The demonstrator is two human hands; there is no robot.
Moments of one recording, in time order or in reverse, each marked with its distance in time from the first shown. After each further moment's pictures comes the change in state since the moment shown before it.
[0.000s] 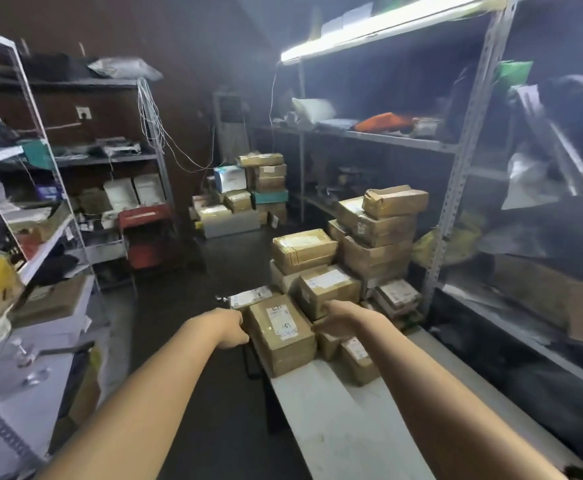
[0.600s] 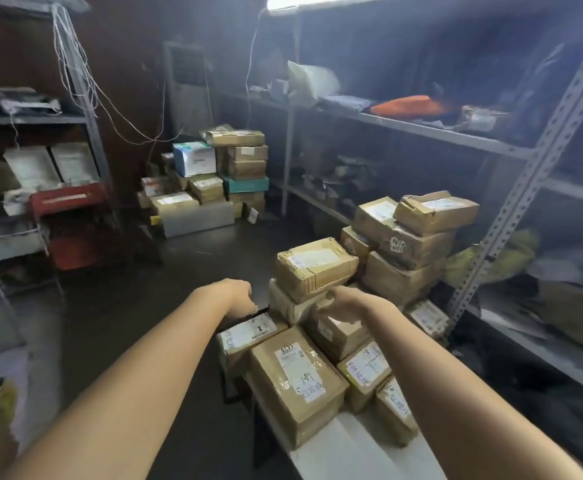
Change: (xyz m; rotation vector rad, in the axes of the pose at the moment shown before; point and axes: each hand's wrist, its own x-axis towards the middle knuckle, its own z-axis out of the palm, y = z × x) left_hand 0.305 -0.071 -0.108 0.010 -0.048 0.242; right_hand 0.261 -0.085 -0.046 0.023 0.017 0.223
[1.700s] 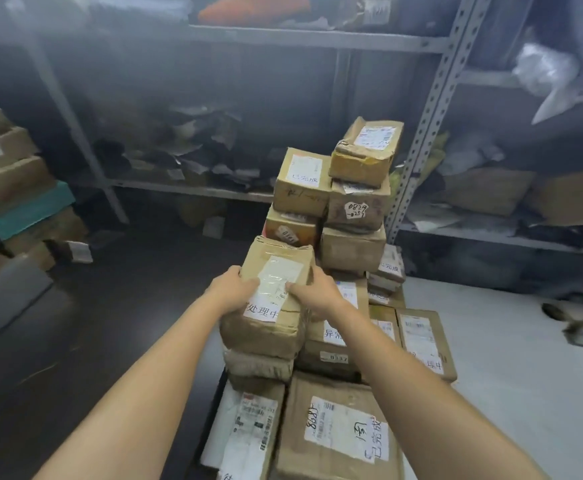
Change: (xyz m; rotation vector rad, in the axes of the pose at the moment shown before) left_hand 0.367 0.073 -0.039 -0.263 -0.243 0.486; right_hand 0.252 0.014 0.027 1.081 0.541 0.623
